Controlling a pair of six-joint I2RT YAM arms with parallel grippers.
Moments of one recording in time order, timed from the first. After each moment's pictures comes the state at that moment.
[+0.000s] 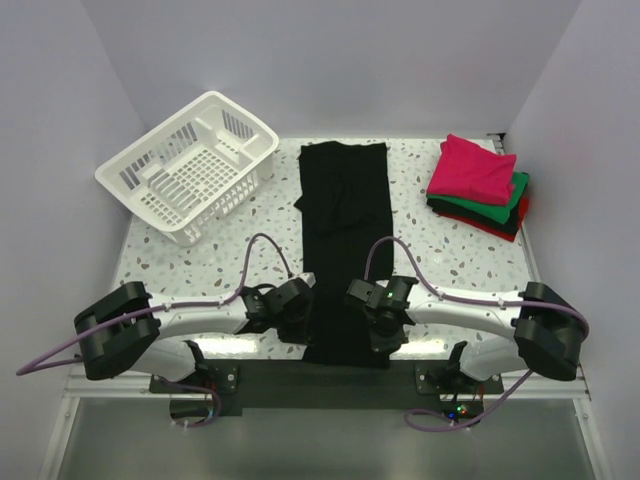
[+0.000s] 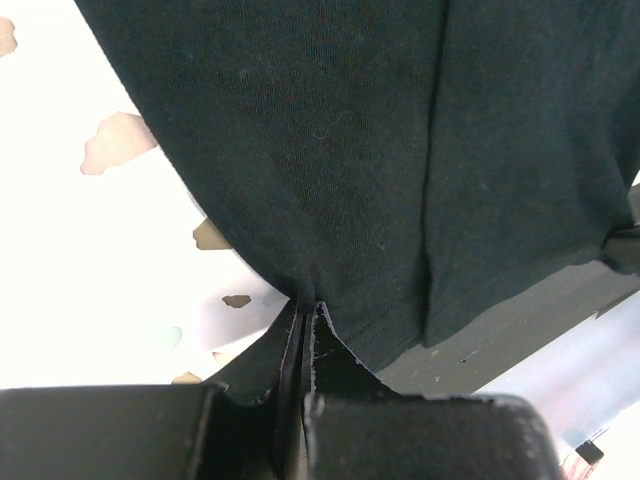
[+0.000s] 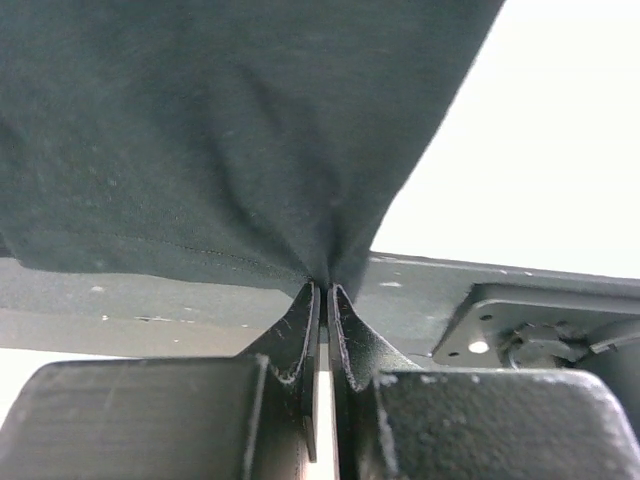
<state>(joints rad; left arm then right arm) -1.08 1.38 0.55 -0.27 0.07 -0.99 1.11 1.37 0.77 -0.95 0.03 0.95</state>
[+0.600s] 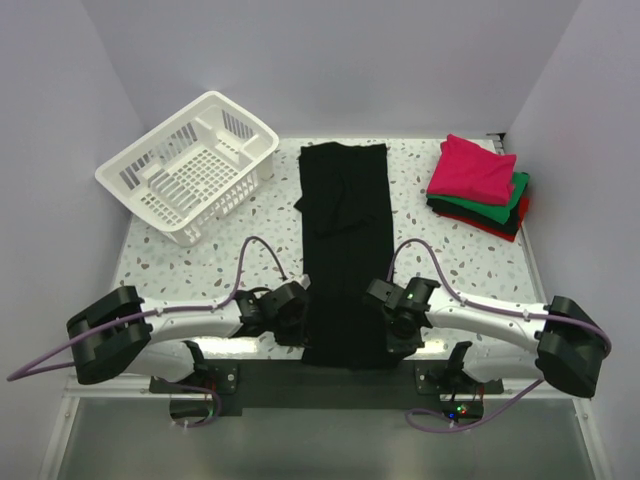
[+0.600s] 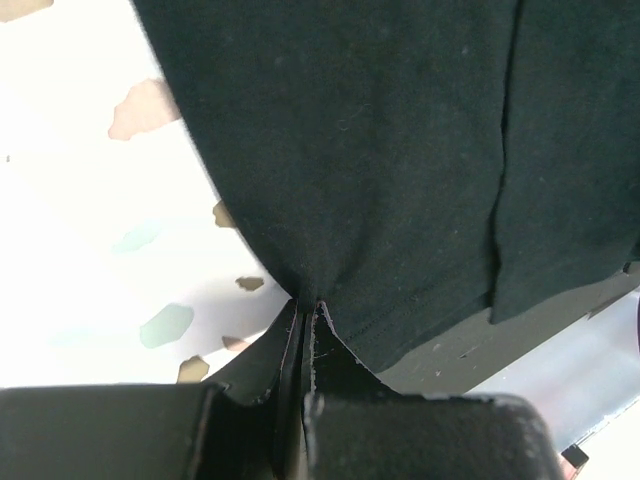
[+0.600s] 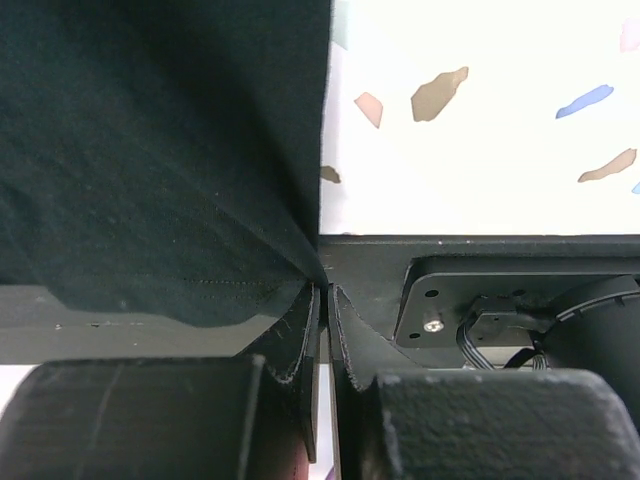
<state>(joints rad) -1.08 1.32 0.51 -0.25 0.06 -1.04 1.03 1.22 0.67 -1.03 0.04 1.02</state>
